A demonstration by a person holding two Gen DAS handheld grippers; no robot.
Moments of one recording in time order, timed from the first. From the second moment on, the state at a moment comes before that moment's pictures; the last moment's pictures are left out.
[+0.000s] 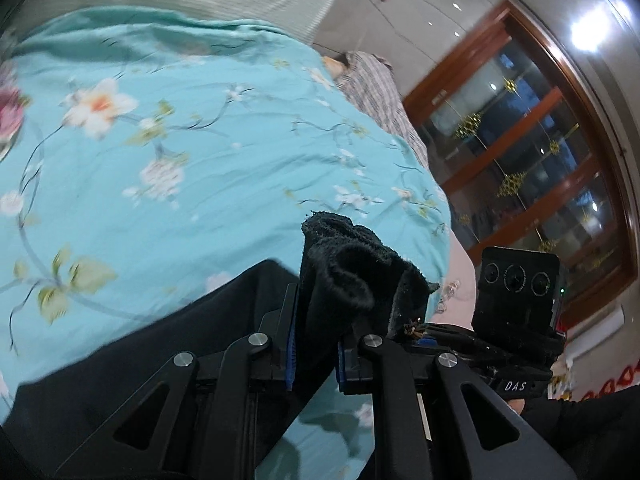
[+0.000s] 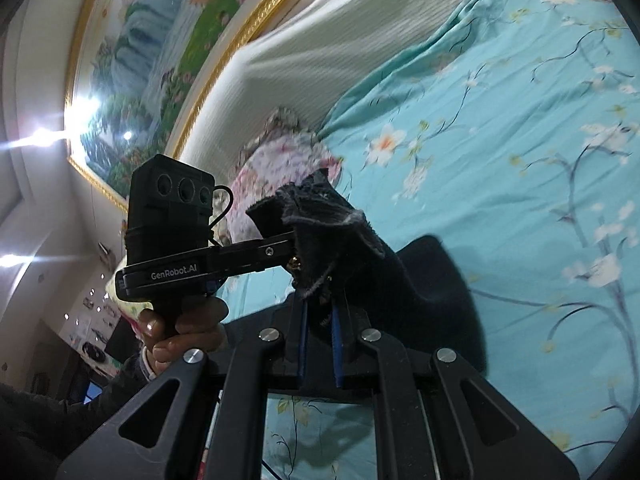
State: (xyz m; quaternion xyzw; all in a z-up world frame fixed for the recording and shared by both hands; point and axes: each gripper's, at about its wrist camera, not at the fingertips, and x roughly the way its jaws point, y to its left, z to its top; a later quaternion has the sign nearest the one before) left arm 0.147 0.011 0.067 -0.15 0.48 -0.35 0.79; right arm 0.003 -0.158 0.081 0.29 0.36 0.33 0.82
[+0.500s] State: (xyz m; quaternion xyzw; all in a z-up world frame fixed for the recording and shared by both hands) left arm 0.127 0.067 0.008 -0.19 0.51 -0.27 0.79; right arm 0.012 -0.095 0.037 0.23 0.43 0.34 0.81
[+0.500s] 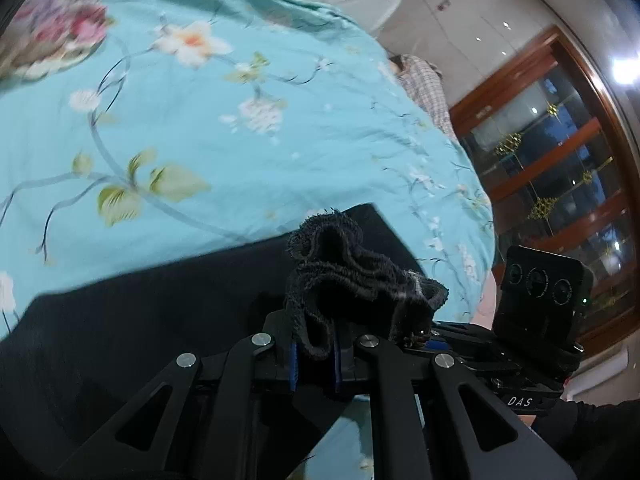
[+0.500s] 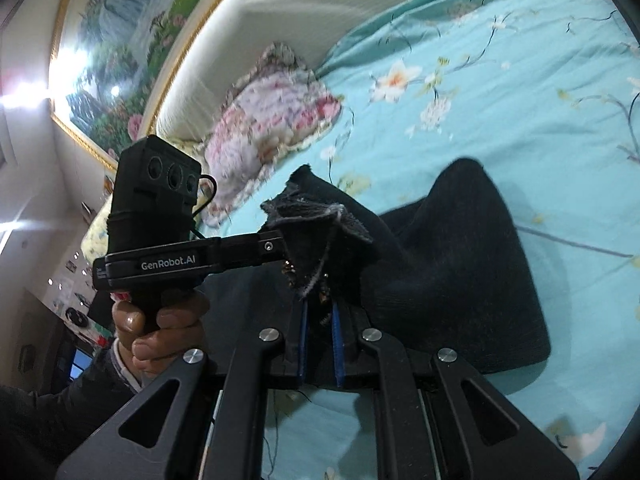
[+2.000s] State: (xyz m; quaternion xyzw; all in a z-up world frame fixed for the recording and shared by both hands) left arm -0.075 0.232 0.003 -0.40 0.42 0.07 0.81; right arm 0.012 0.014 0.062 0.12 0.46 0.42 0.77
